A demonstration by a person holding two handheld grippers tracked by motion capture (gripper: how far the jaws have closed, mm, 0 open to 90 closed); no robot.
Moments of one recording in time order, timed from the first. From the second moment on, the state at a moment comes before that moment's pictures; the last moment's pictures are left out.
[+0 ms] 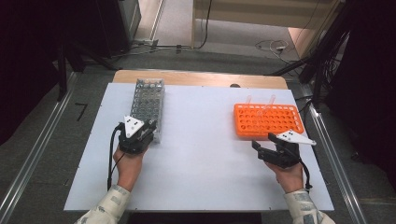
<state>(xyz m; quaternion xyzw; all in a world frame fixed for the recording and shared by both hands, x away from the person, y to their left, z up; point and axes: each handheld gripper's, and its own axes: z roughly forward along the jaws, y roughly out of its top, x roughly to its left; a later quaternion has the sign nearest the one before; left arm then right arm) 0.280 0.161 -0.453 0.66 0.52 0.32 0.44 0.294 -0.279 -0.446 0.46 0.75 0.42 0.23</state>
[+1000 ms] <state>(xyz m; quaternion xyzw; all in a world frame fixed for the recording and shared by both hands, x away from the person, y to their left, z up) 0.239 0.186 -0.431 0.61 0.54 0.34 0.47 0.293 -0.278 -0.446 0.46 0.74 0.42 0.24</state>
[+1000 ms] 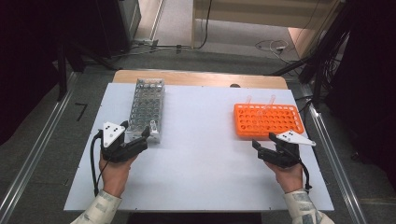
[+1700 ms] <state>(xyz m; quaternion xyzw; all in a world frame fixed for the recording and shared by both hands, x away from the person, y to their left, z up) 0.231 0.215 -0.449 0.58 0.59 0.36 0.44 0.318 -0.275 -0.456 0.48 0.73 0.40 0.27</state>
